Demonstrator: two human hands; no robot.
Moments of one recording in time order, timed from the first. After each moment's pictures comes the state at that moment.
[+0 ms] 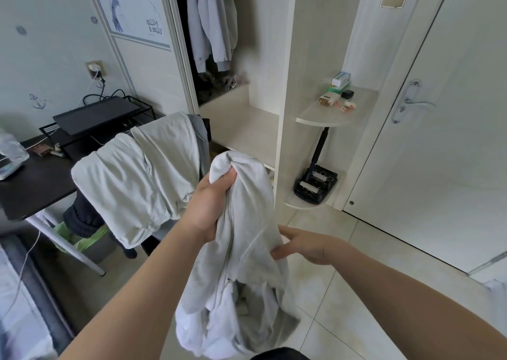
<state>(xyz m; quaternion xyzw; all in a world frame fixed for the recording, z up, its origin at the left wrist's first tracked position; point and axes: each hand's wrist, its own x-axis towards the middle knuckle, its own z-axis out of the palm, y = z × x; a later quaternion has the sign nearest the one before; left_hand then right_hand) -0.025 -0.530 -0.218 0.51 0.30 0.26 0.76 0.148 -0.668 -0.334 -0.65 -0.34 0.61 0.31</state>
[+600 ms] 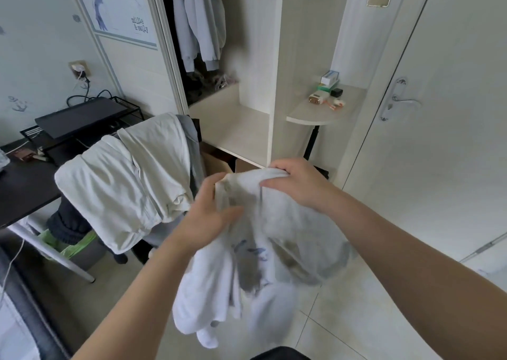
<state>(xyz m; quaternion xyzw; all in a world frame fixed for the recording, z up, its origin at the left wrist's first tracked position) -0.032 -0.522 -0.250 0.77 0.31 0.16 0.53 0.155 -0.644 -0.214 -0.74 -0.48 0.21 0.42</state>
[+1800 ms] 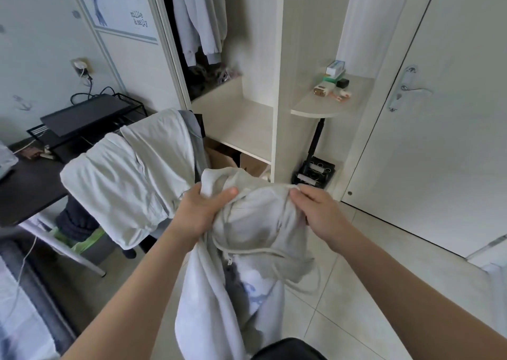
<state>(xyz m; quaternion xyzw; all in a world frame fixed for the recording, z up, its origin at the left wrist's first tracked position) -0.031 -0.510 -0.243 0.65 0.38 0.19 0.63 0.133 -0.681 -0.267 -0.73 -0.31 0.26 0.56</state>
